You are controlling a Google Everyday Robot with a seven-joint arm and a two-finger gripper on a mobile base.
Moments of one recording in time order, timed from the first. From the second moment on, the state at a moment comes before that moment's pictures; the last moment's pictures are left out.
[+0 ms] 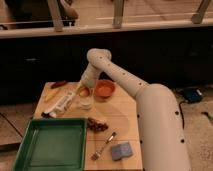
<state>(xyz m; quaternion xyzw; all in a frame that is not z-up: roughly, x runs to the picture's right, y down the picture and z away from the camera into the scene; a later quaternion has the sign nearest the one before) -0.120 0.029 0.848 -0.14 -0.44 -0.58 0.67</state>
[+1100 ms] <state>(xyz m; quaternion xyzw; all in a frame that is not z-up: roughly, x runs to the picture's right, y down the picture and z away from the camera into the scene) -0.116 0.027 0.850 -0.14 -0.44 -0.58 0.67</state>
